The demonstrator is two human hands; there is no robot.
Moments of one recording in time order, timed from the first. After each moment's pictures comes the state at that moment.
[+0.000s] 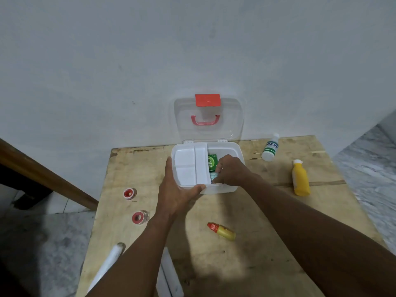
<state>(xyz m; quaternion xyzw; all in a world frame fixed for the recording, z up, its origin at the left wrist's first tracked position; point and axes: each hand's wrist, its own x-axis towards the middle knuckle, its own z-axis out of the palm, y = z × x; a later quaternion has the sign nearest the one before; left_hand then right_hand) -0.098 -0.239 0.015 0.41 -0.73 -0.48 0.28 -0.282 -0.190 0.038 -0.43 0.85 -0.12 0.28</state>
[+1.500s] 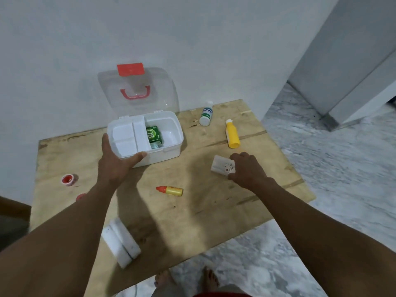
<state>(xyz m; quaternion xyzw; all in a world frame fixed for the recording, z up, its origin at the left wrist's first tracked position) -0.097 -0.238 0.006 0.44 -0.74 -0.46 0.23 -0.309 0.035 0.032 -0.33 0.93 0.00 0.17</state>
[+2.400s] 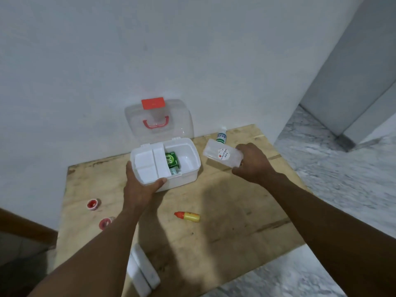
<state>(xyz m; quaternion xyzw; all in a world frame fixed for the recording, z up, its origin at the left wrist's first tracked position) -0.098 -0.230 0.015 0.42 -0.72 -0.49 0.27 -0.327 -0.026 0.093 -0.36 0.91 -0.15 0.10</state>
